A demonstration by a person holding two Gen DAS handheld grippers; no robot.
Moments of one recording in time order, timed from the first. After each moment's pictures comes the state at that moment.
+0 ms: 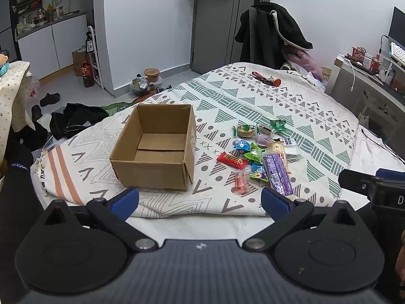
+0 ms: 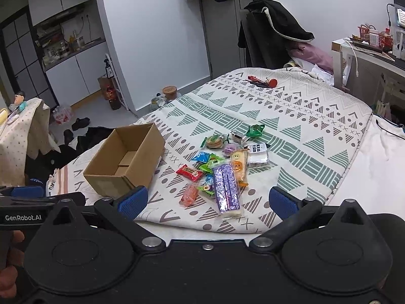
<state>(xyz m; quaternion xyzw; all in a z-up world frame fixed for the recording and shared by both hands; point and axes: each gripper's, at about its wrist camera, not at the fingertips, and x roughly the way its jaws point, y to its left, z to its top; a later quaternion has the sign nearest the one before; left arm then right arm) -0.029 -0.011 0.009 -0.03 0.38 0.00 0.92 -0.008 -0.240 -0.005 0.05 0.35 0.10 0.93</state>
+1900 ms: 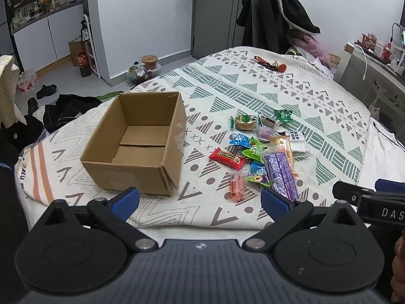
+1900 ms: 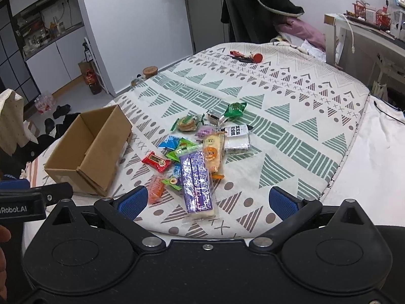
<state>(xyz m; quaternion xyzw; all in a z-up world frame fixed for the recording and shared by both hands) 0.034 -0.045 -0.032 -0.03 0.41 0.01 0.91 0.051 -0.263 -0.059 0.05 0.40 0.07 0.91</state>
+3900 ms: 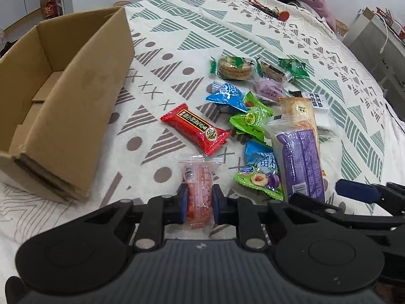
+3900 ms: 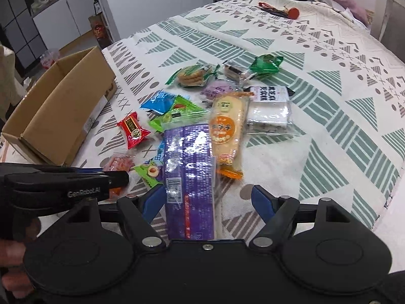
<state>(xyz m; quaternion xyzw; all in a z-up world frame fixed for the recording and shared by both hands) 0.154 -0.074 -0.172 -0.08 0.51 -0.04 0.86 0.150 -0.237 -0.165 0.00 0.47 0.13 0.87</state>
